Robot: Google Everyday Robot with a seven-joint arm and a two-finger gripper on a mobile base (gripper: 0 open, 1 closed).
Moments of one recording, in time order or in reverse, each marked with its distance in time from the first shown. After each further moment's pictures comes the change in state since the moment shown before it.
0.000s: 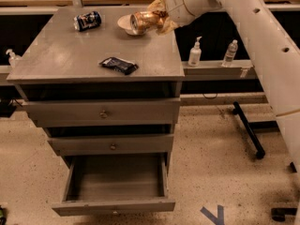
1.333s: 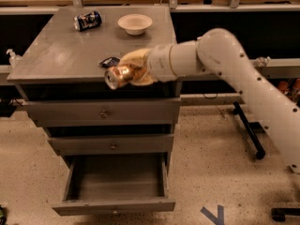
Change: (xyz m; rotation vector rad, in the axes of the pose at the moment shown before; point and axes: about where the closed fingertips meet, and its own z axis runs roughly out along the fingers) arm -0.151 0.090 0.024 0.170 -0.367 -0.107
